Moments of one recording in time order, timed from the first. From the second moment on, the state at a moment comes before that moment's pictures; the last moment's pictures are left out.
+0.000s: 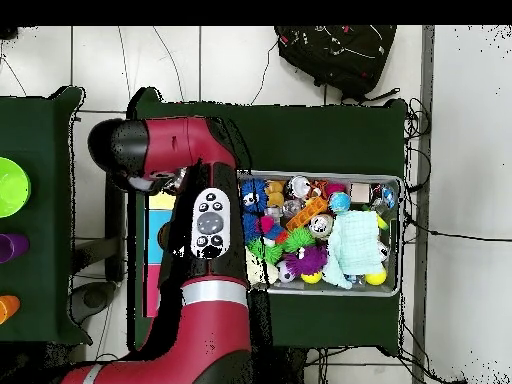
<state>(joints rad) 0.11 -0.32 -0.07 0.97 0.03 1.12 2.21</state>
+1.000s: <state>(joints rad) 0.11 -0.33 -0.07 0.95 0.08 1.18 2.21</state>
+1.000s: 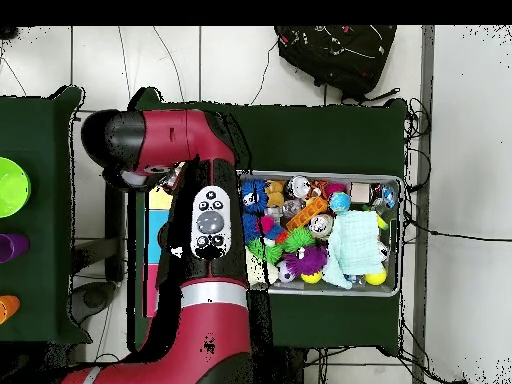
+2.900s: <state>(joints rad) 0.12 -0.42 -0.08 1.06 0.09 0.95 2.21</state>
